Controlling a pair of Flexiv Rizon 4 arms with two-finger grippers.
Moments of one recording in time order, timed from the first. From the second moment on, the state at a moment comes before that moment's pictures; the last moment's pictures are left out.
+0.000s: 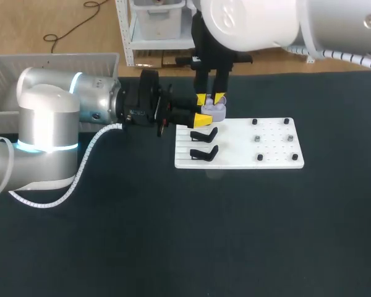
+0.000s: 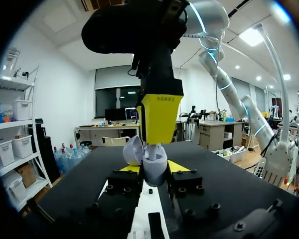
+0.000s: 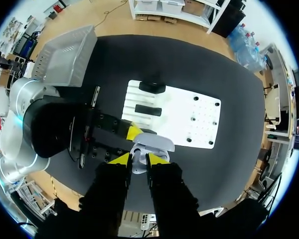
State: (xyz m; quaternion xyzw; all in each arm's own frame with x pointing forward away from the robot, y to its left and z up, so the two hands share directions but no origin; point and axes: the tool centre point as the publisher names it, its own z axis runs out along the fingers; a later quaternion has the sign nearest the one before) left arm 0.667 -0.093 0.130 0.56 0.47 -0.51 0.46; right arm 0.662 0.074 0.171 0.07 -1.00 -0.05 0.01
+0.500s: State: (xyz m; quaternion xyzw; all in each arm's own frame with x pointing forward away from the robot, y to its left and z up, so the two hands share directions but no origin) left arm 0.666 -0.093 0.130 0.56 0.47 -0.51 0.46; right arm 0.665 0.073 0.165 0.07 -1.00 -0.06 0.02
